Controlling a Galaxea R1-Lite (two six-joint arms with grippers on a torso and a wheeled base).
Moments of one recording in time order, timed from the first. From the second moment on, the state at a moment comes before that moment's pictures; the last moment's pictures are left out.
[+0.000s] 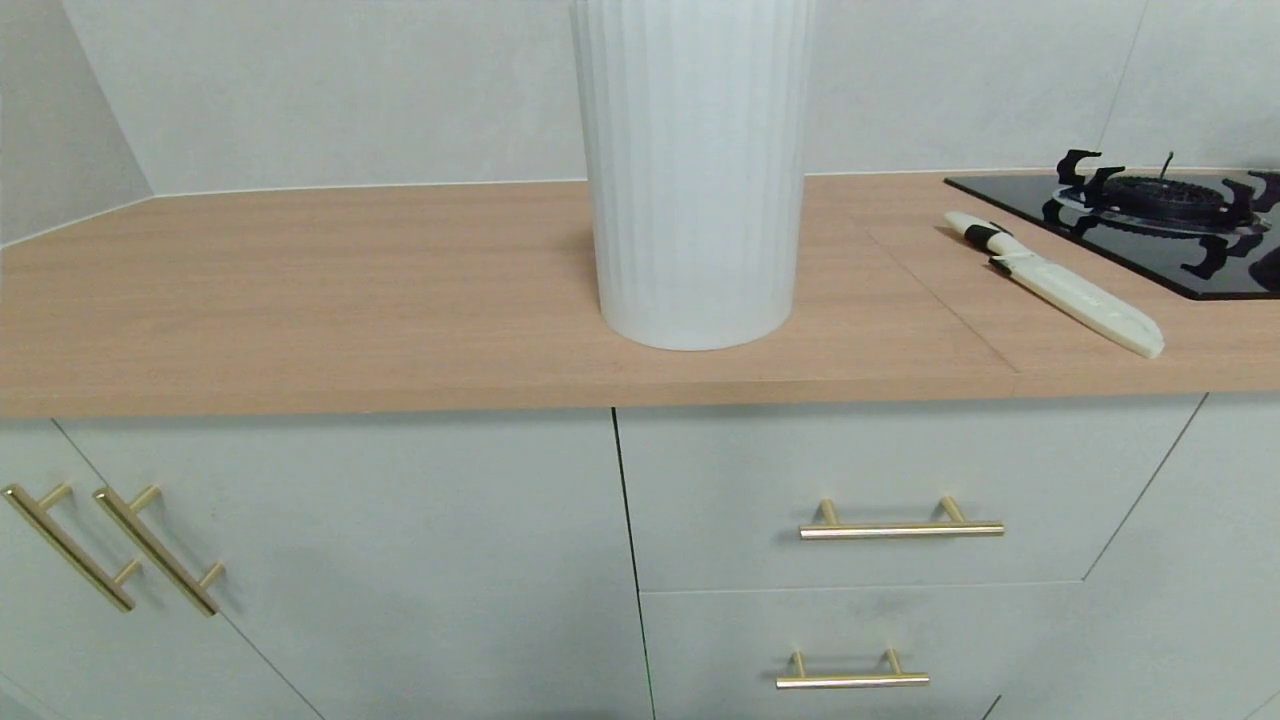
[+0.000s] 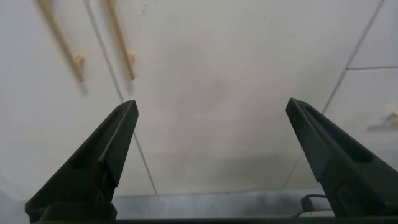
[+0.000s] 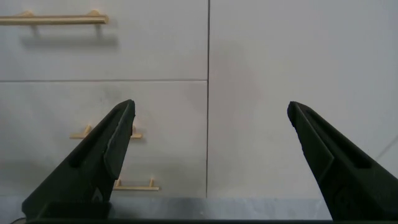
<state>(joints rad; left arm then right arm) 0.00 0.00 0.00 0.00 -0.03 0.01 0.00 0.00 0.00 0.00 0.02 0.00</state>
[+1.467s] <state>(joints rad) 0.00 0.00 0.00 0.00 -0.03 0.01 0.00 0.00 0.00 0.00 0.02 0.00</state>
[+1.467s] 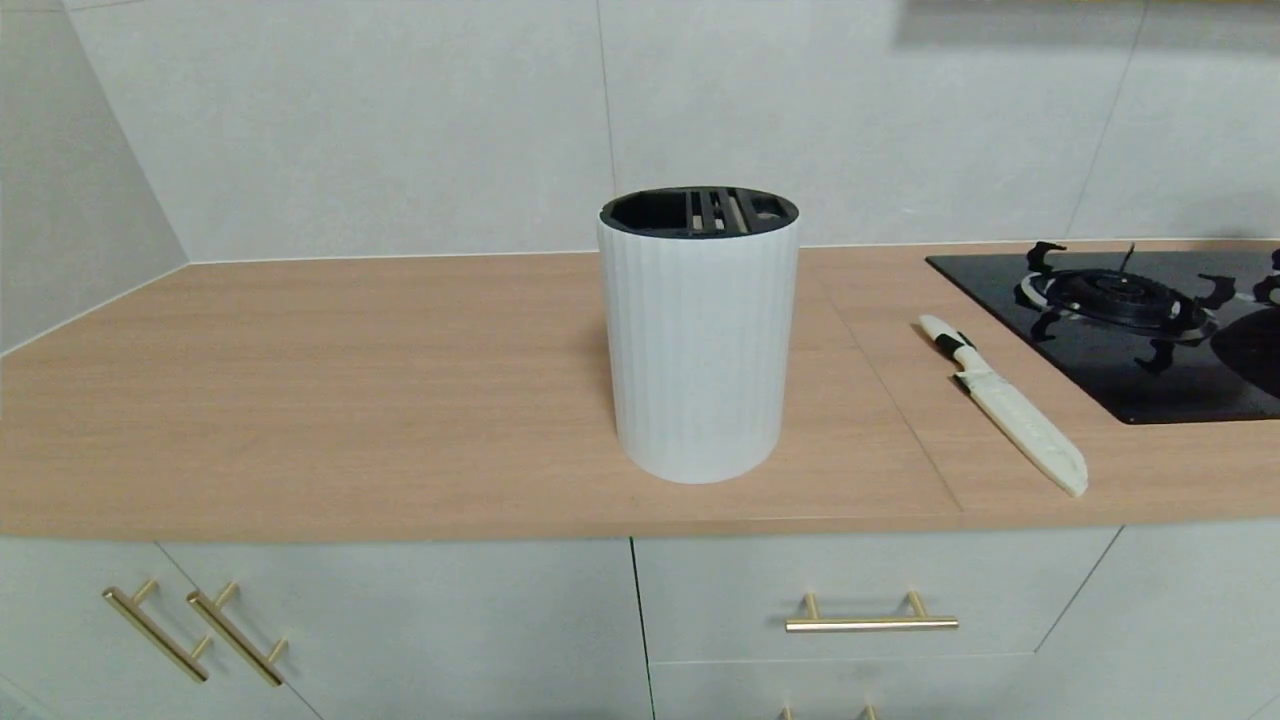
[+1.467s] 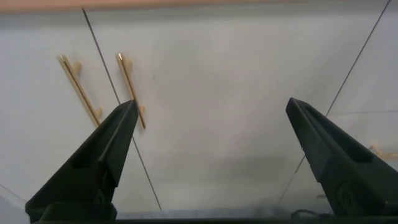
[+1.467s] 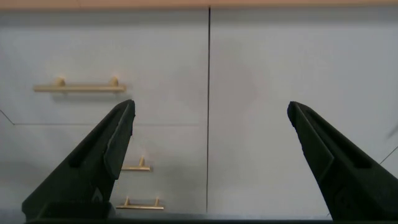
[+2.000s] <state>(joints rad) 0.00 0.00 0.00 0.00 -0.03 0.01 0.00 0.00 0.00 0.00 0.02 0.00</state>
